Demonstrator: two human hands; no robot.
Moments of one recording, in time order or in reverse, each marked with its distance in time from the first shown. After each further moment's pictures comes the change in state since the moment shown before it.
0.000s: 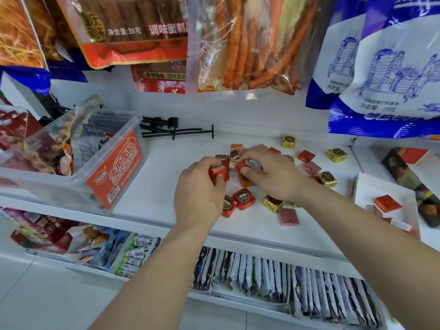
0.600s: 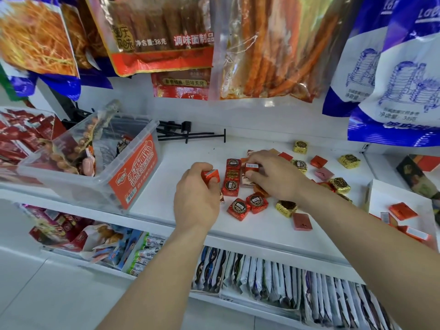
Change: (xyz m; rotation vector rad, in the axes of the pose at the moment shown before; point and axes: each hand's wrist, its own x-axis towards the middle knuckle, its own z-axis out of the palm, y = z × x) left_hand 0.003 -0.021 -0.016 -0.066 0.049 -0.161; right_hand 0.023 0.003 0.017 -0.059 -0.009 0.012
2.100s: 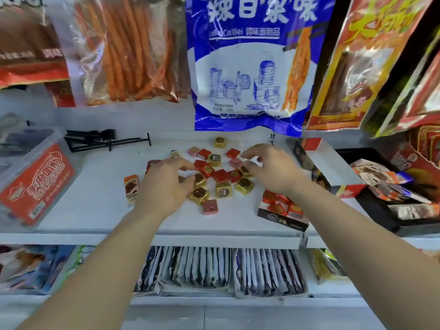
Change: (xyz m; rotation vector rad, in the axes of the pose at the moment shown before) left_hand -0.028 0.081 0.043 0.205 -0.320 0.346; right_hand -0.123 0.077 -0.091 -0.005 0.198 0.278
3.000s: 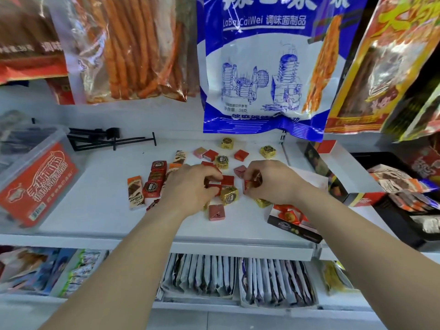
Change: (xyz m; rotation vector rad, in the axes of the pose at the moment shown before) left_hand 0.023 0.006 0.026 0.122 -0.224 0.080; right_hand 0.015 0.009 0.024 -0.063 -0.255 -0.033
